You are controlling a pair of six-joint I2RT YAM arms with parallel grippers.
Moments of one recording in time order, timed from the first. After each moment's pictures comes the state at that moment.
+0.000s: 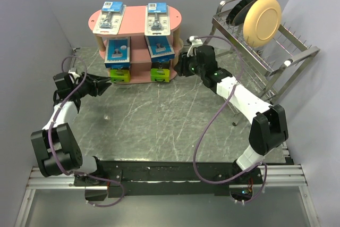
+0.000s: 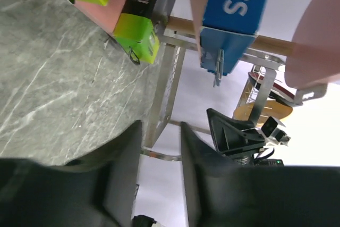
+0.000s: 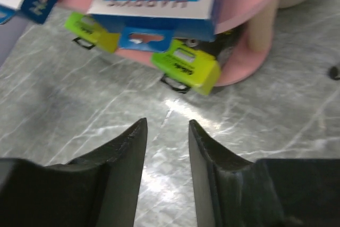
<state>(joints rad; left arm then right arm) 0.32 1.38 0.81 0.11 0.83 -1.21 0.48 1.62 1.36 -0.12 -0.16 0.26</state>
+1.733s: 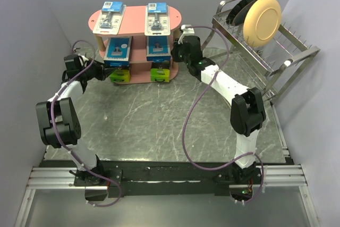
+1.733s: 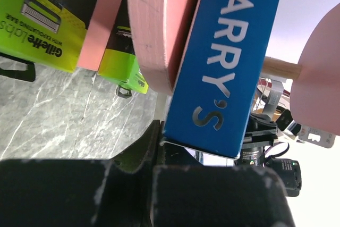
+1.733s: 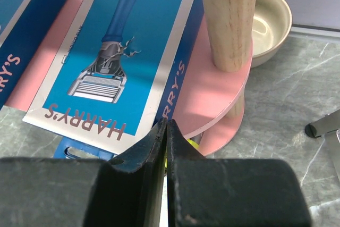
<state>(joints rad) 0.21 1.71 1.13 0.12 0.79 -1.20 0.50 1.94 1.66 -0.01 0.07 0.28</state>
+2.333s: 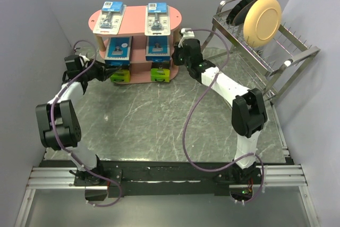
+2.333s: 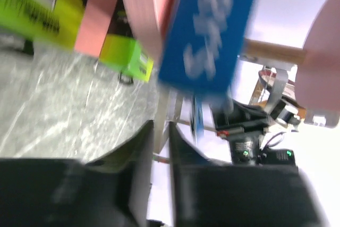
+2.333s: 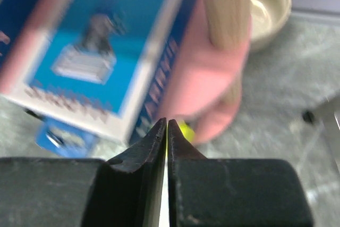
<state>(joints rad) 0.20 1.66 1.10 0.10 0.79 -1.17 0.51 1.91 1.60 -0.02 0.08 0.27</state>
